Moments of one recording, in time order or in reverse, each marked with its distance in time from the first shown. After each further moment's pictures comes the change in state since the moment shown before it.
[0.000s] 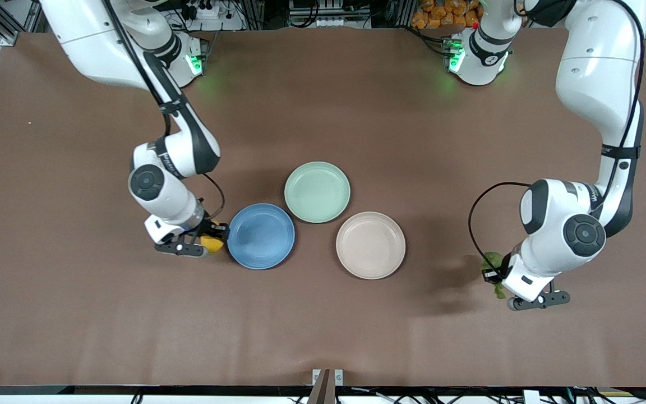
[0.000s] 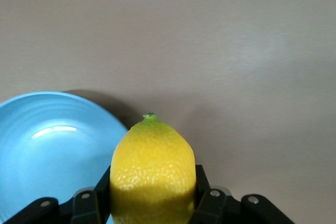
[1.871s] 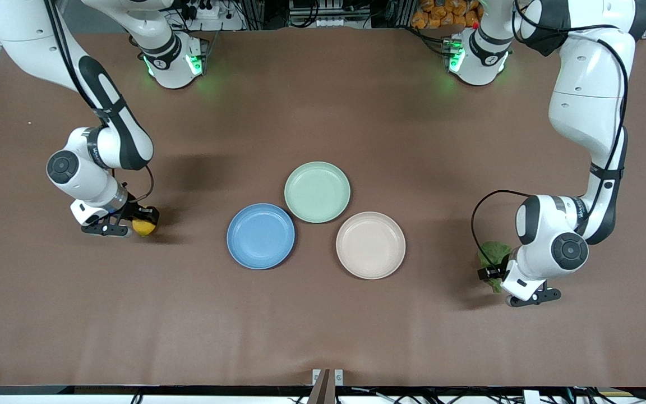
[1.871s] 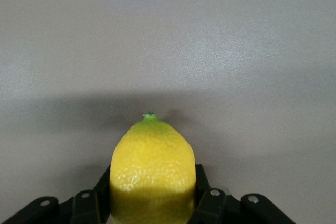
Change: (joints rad) left arm 0.017 0.147 0.079 -0.021 0.000 0.049 0.011; right arm -0.340 -0.132 -0.042 -0.376 -0.001 0.201 -0.447
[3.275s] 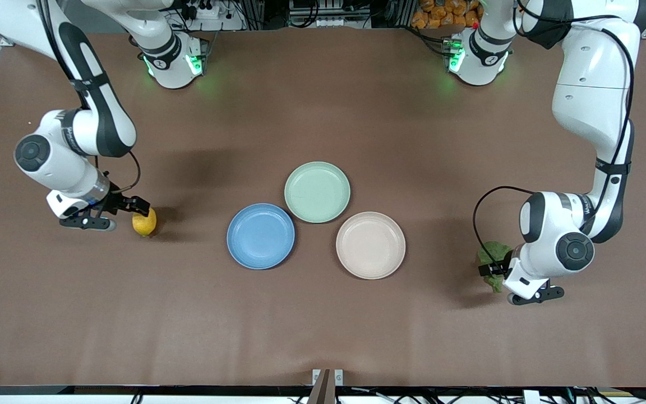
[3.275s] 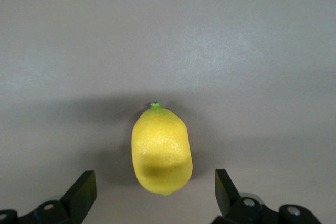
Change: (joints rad) left arm -0.005 -0.033 0.000 0.003 0.000 -0.065 0.000; right arm 0.001 -0.129 0.000 0.003 0.000 -0.148 0.000
